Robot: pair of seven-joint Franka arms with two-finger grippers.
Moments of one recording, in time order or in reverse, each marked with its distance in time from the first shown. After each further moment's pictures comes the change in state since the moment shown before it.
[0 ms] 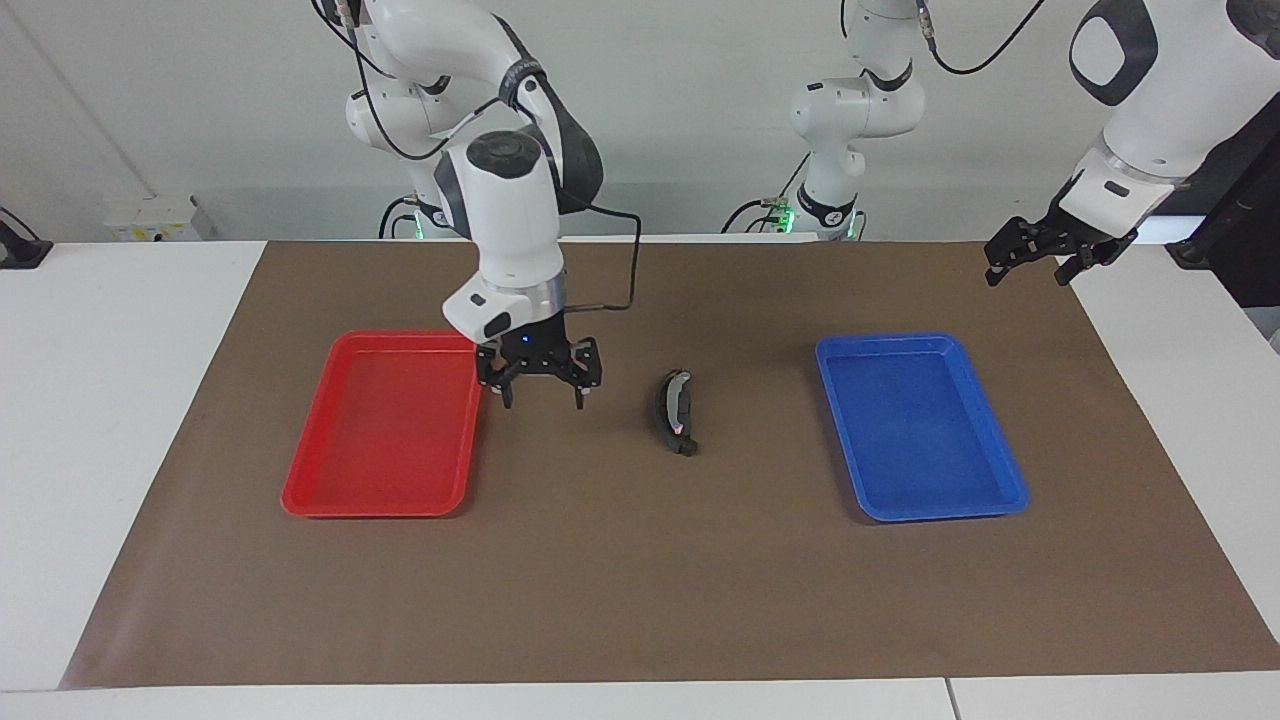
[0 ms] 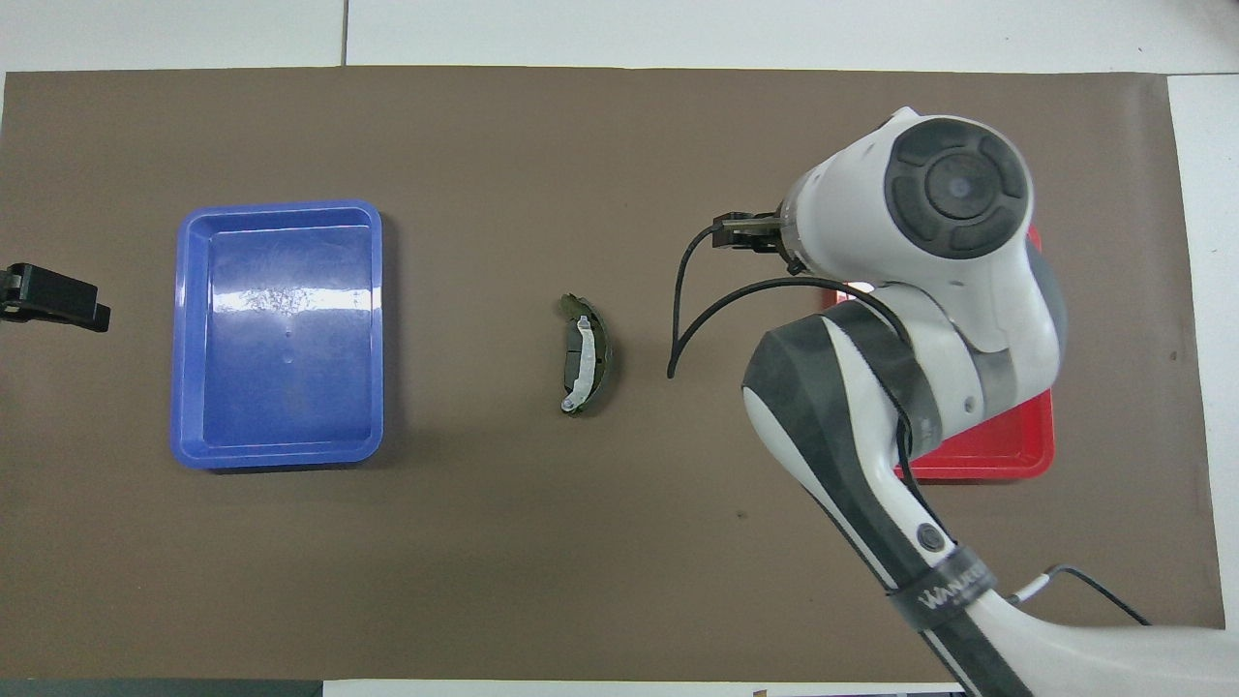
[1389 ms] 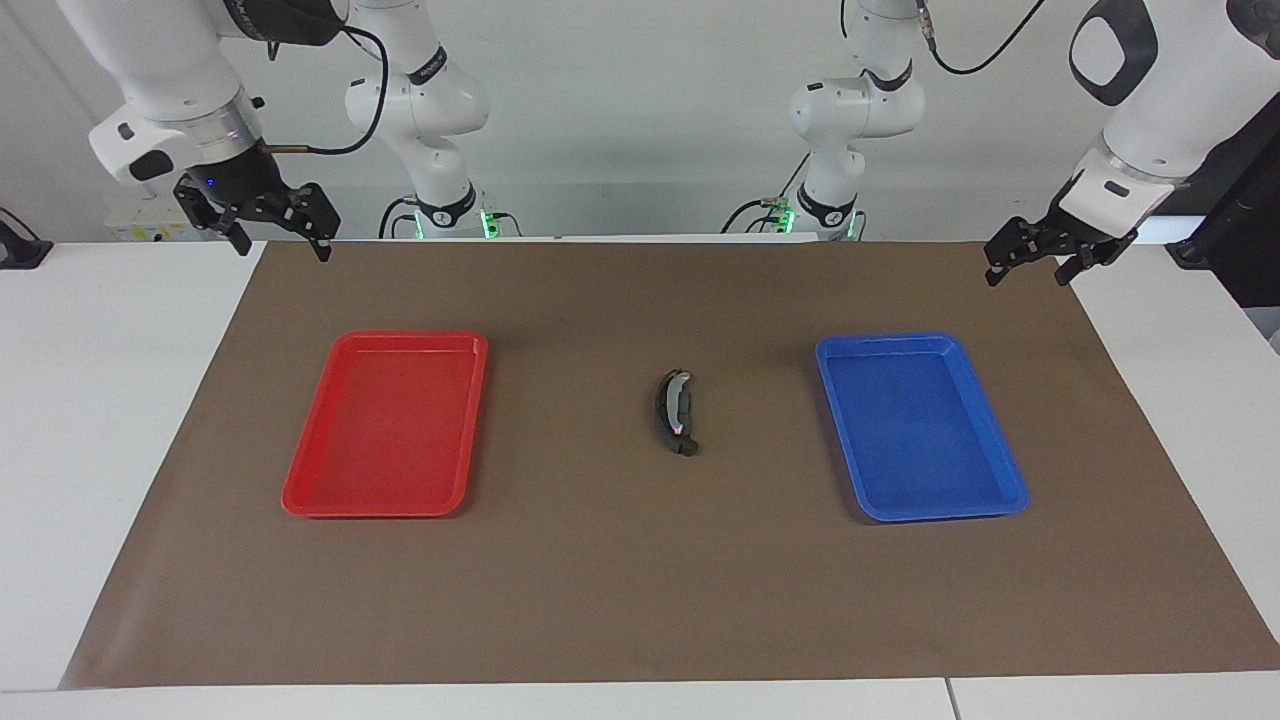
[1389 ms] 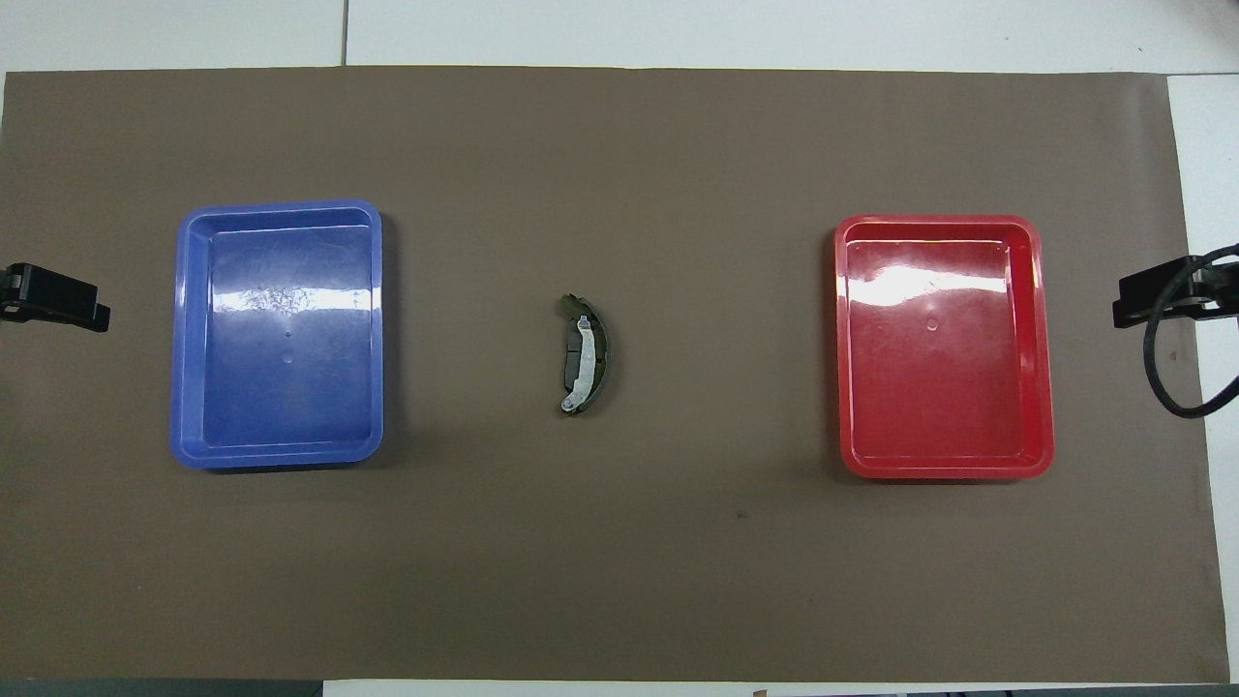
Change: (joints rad) left arm 0.000 0.000 0.000 0.000 0.000 0.000 0.000; right arm -0.388 -0.215 0.007 0.117 0.009 -0.592 -0.390
